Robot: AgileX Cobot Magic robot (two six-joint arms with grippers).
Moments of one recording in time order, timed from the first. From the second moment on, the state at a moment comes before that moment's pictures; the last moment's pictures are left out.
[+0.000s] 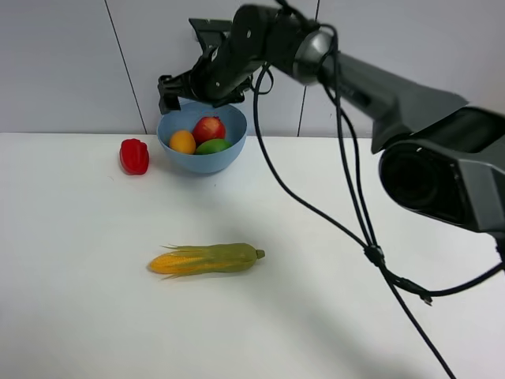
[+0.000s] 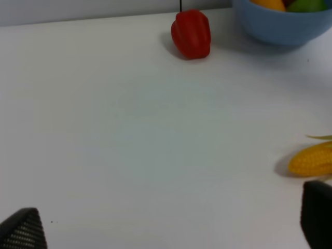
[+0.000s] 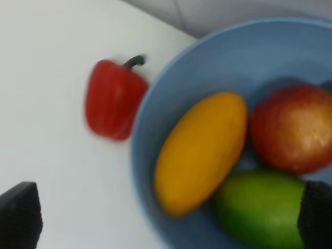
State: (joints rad) left arm 0.08 -0.01 -0.51 -0.06 1.05 0.10; right arm 0.62 2.35 -2.31 0.28 0.85 -0.08
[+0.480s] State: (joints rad) left arm 0.08 -0.01 -0.51 -0.06 1.05 0.10; right arm 0.62 2.09 -2.23 0.08 1.21 -0.03
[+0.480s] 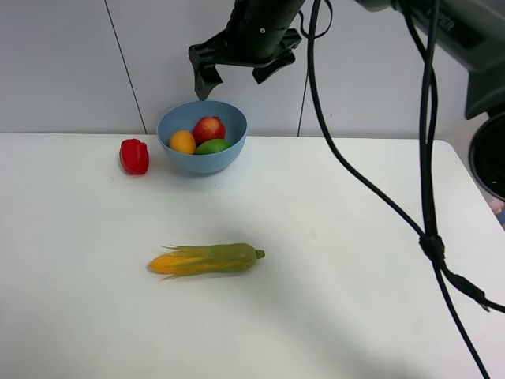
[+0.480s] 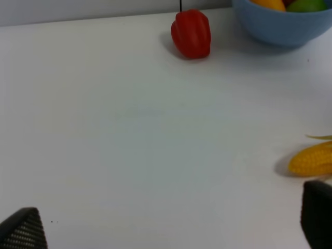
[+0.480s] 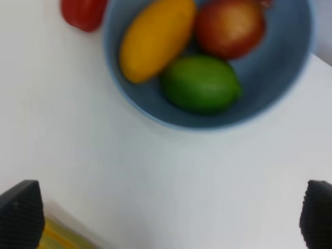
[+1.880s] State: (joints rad) left arm 0.08 -0.01 -0.51 -0.06 1.05 0.10; right arm -0.07 0.47 -0.88 0.00 1.11 -0.04
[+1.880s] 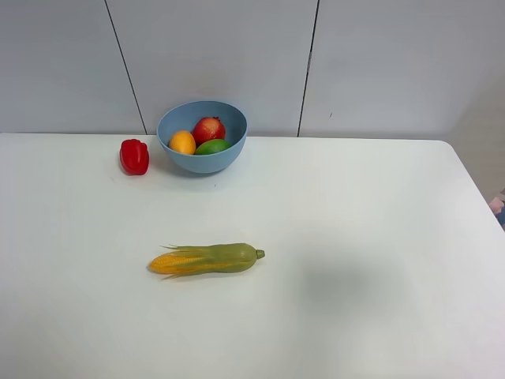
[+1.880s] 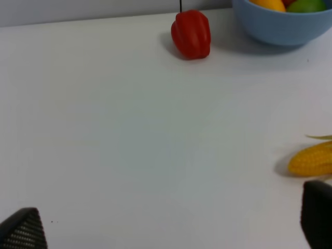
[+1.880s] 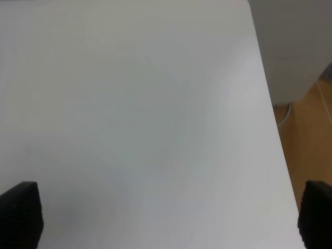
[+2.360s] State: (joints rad) left arm 0.08 -0.01 -0.51 -0.06 1.05 0.10; right arm -0.07 0.01 -0.61 0.01 1.01 -0.04
